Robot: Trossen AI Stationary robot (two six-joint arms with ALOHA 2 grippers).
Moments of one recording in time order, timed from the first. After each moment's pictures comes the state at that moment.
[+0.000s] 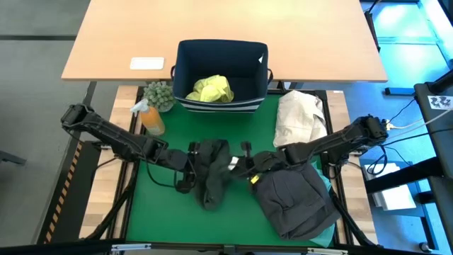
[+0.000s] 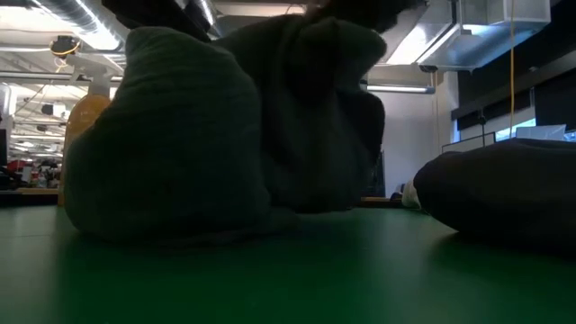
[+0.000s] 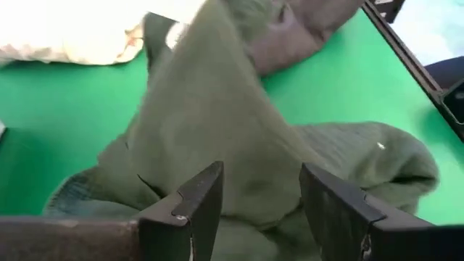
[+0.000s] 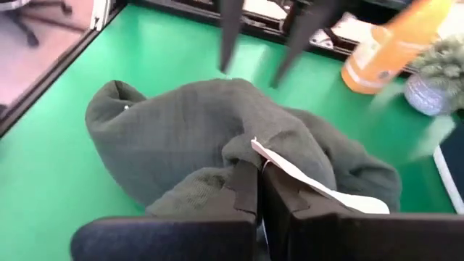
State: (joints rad) left arm -0.34 1.27 0.84 -0.23 -0.20 -0.08; right arm 0.28 1.55 1.04 0.00 0.19 -0.09
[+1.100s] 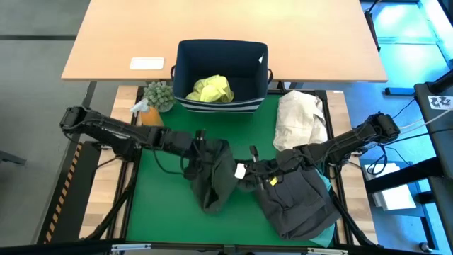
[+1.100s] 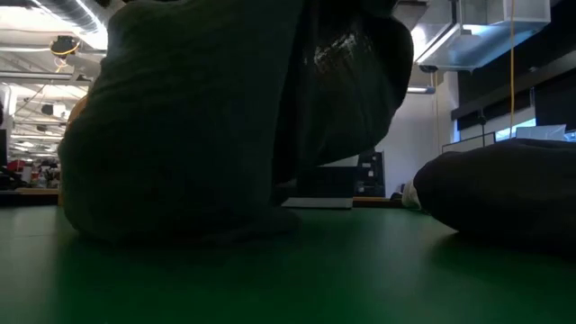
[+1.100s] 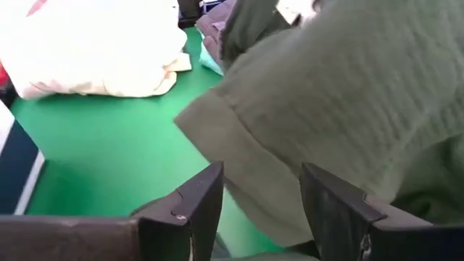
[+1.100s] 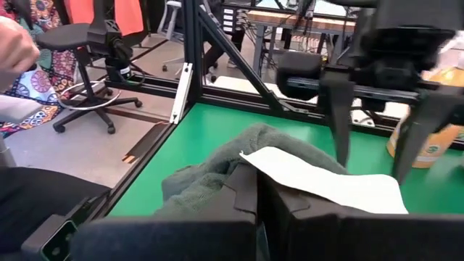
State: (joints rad) left arm -0.10 1.27 0.84 -0.12 -0.02 0.07; right arm 0.36 1.41 0.91 0.28 0.07 -0.03
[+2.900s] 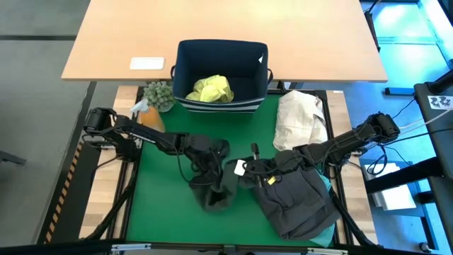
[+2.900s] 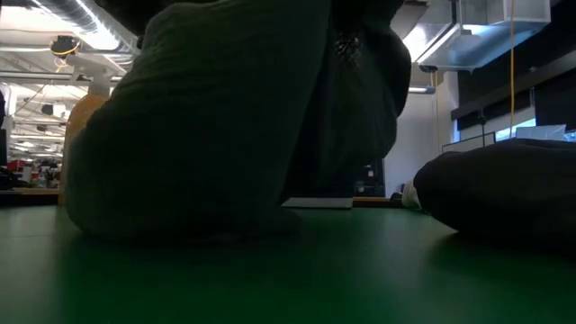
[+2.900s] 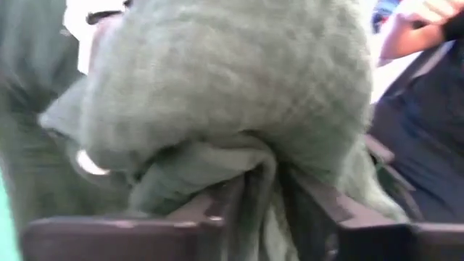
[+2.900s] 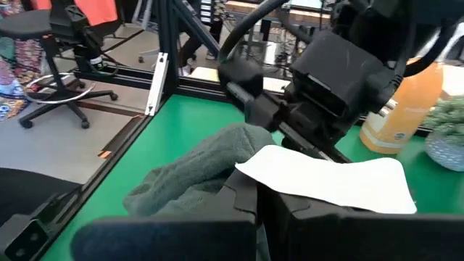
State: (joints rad) left arm -0.08 1.59 0.84 0.31 0.49 0.01; right arm 0.35 1.41 0.91 0.25 0.16 -0.05
